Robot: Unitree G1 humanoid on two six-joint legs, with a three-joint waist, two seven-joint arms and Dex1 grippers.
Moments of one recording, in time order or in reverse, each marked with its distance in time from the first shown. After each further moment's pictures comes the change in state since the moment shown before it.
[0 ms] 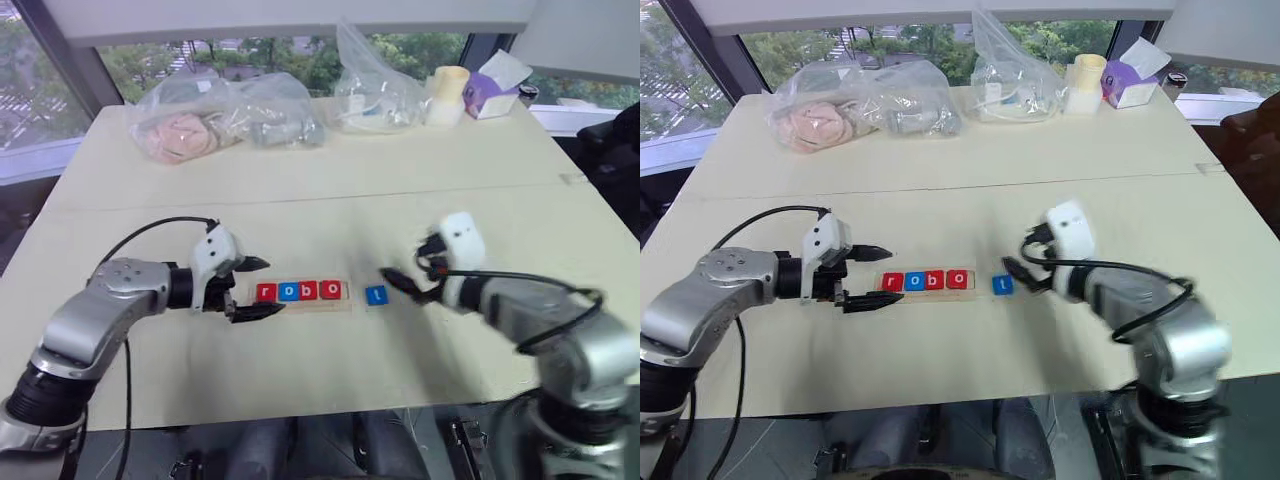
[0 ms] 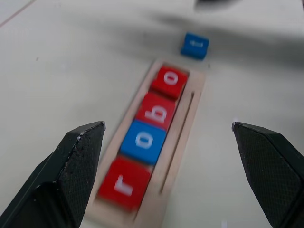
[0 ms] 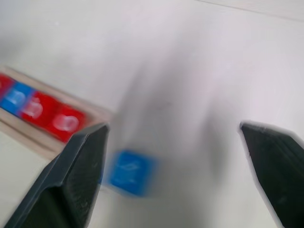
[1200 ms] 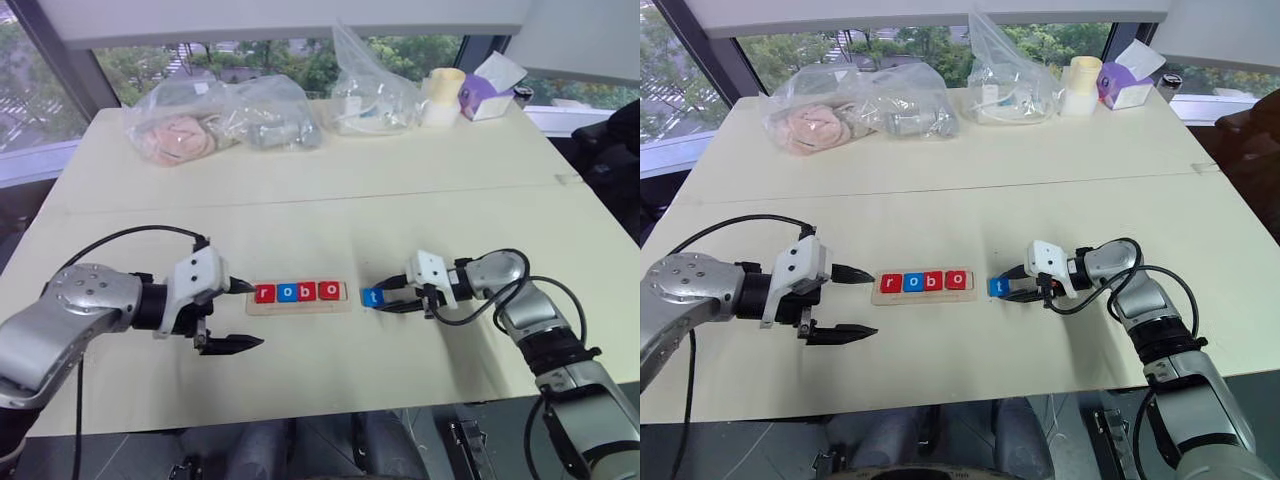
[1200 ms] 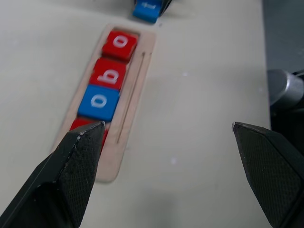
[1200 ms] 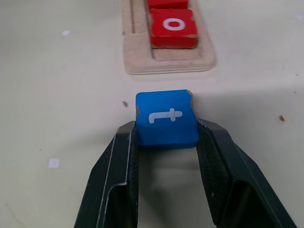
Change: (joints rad) left arm 0.121 0.190 0.069 -0.169 -0.057 0.026 -0.067; right arm -0.192 -0.069 0.424 1.054 -0.313 -1.336 0.824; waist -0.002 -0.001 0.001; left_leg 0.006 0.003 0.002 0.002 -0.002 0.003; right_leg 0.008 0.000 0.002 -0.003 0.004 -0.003
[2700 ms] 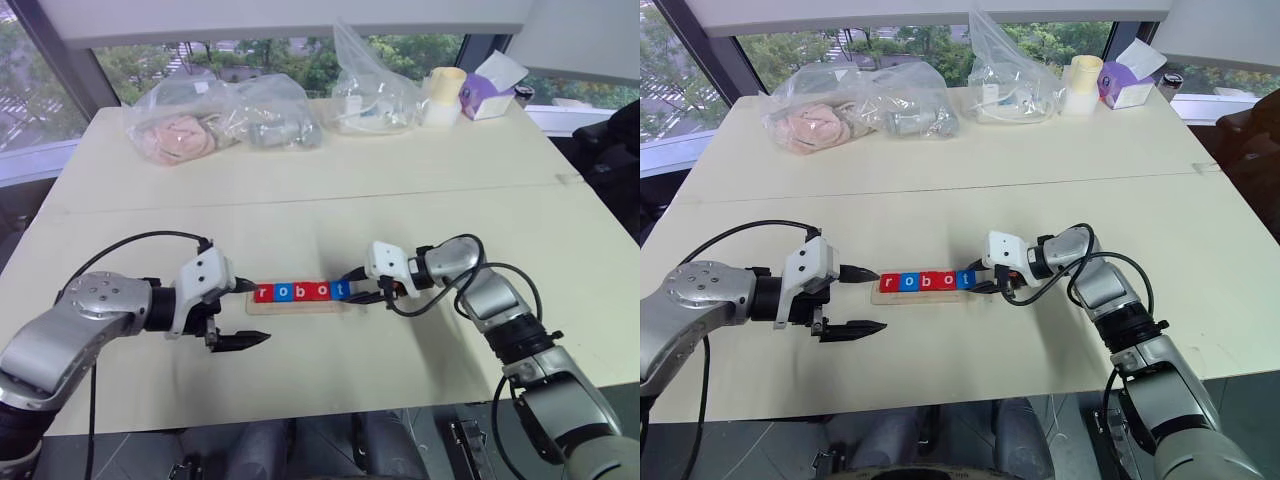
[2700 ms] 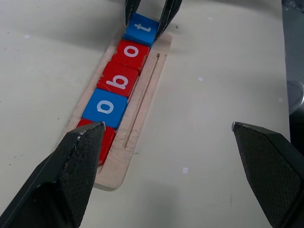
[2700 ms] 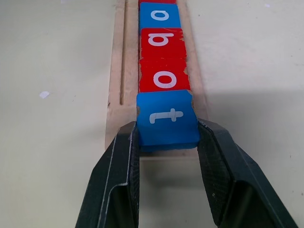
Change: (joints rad) left arm 0.010 -0.064 -0.027 0.003 0.007 0.003 0.069; right arm -0.088 0.125 0.090 -0.107 -0.101 0.127 -0.084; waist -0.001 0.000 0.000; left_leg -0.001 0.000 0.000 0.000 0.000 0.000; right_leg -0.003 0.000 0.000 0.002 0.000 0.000
